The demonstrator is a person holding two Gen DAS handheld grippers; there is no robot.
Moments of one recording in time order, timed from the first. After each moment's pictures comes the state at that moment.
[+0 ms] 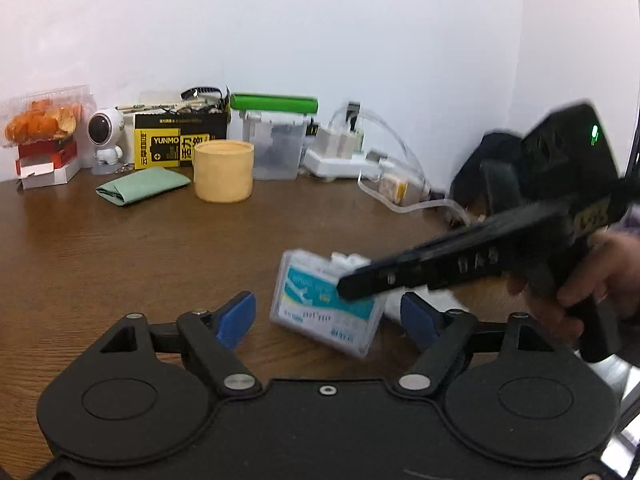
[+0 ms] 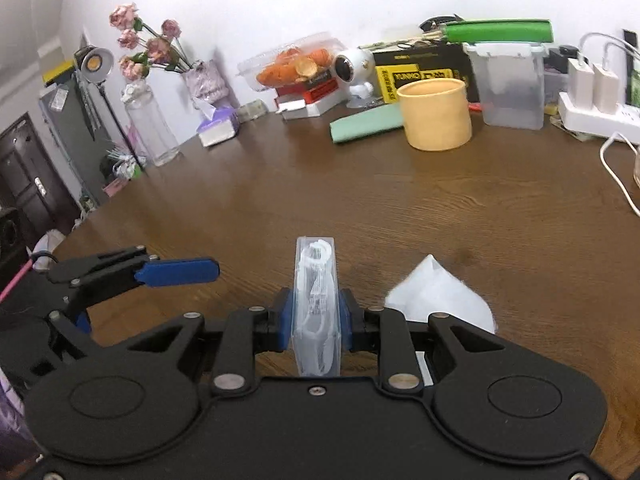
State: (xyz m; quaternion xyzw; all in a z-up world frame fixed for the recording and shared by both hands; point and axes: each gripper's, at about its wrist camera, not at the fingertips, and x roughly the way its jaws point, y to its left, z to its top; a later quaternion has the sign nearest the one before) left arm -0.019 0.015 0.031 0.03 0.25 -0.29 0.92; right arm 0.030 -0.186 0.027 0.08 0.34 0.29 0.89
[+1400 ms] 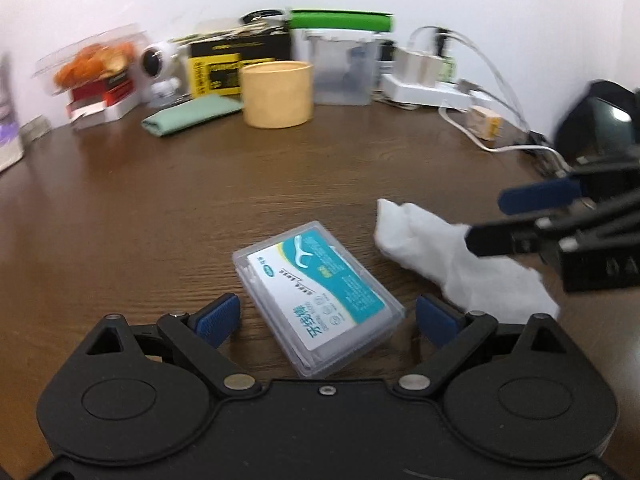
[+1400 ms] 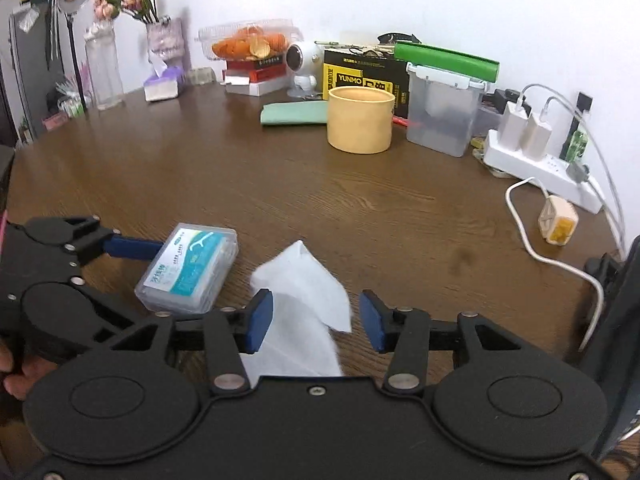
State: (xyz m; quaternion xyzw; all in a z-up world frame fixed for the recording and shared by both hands) left arm 0.021 -0.057 -0.001 0.03 0.35 -0.10 0.93; right arm 0.012 -0.208 0.033 -0.07 0.33 0.21 0.92
